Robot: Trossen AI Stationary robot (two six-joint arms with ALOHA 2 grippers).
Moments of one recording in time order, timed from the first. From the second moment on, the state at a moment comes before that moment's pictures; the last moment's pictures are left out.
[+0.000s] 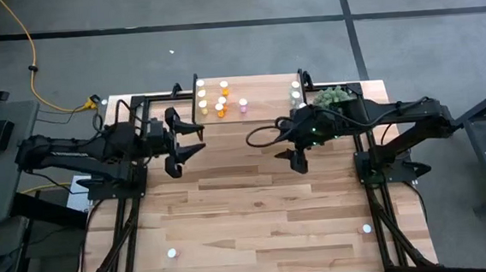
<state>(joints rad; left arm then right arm) 0.06 0.81 0.69 0.23 -0.16 -0.06 0.04 1.34 1.42 -0.83 0.04 0.17</state>
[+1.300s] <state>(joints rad) -0.03 1.24 1.06 -0.14 -0.07 -0.06 0.13 0.67 0.61 -0.12 0.23 0.49</state>
